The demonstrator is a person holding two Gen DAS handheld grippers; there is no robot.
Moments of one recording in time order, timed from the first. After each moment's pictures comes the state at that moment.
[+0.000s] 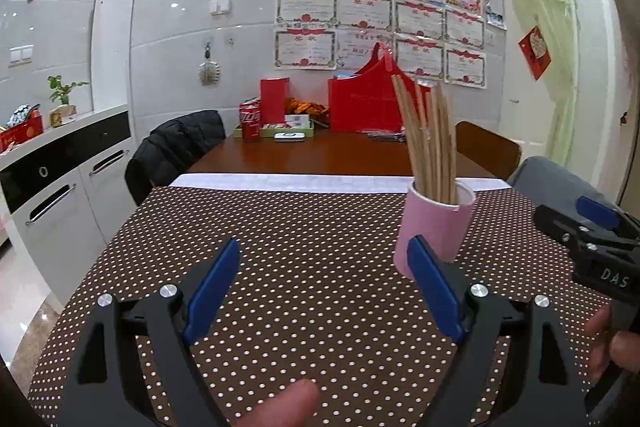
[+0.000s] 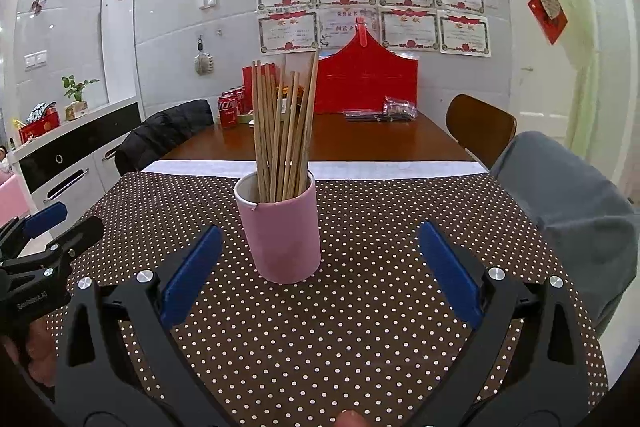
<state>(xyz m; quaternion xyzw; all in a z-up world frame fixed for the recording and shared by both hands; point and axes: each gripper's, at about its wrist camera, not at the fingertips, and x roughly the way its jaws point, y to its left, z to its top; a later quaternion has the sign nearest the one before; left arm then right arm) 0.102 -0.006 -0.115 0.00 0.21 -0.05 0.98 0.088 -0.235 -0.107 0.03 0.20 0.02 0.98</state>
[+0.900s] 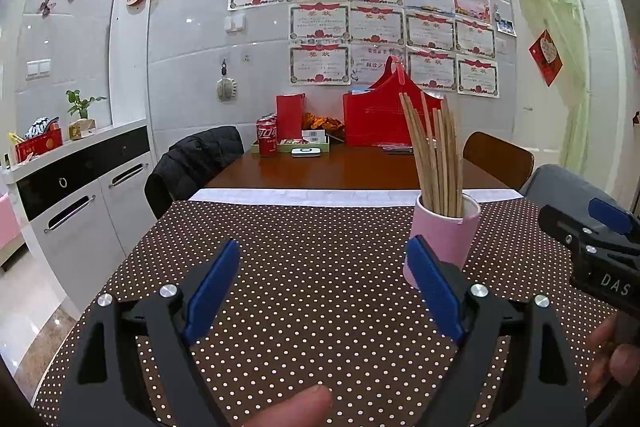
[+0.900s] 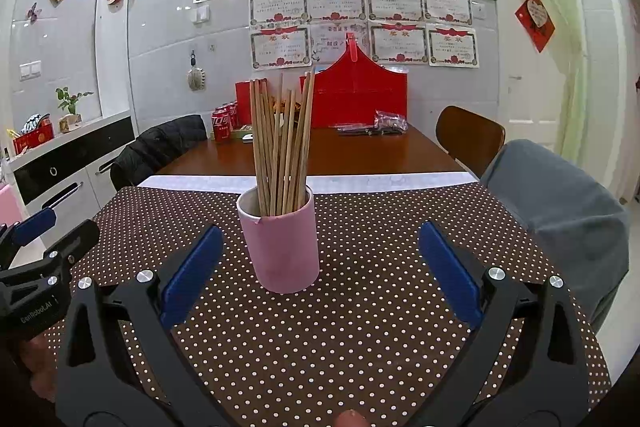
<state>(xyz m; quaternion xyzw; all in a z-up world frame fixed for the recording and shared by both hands) 0.085 -0.013 -0.102 0.01 0.18 -0.02 0.98 0.073 -0.228 -0.099 0.04 0.18 0.00 0.98</state>
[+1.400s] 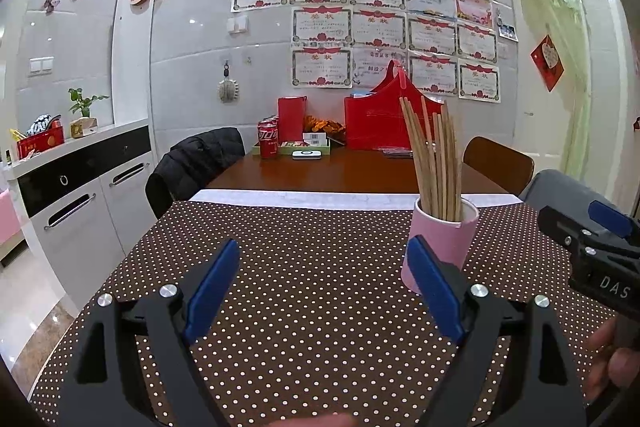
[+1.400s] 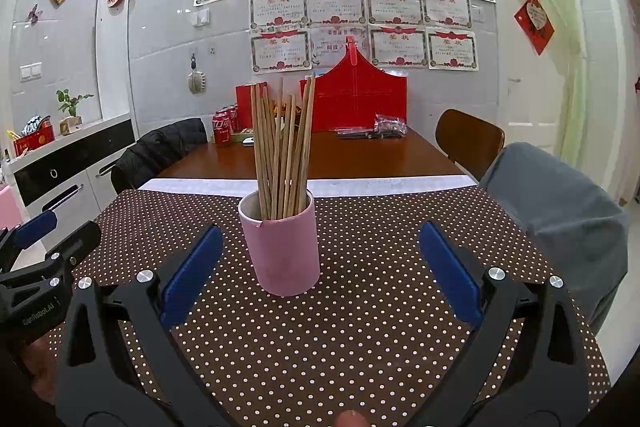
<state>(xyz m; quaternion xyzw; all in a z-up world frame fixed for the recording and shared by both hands) 0.082 -0.014 -0.102 0.01 0.17 -0.02 0.99 0.071 -0.228 -0.096 0.04 0.17 0.00 0.98</state>
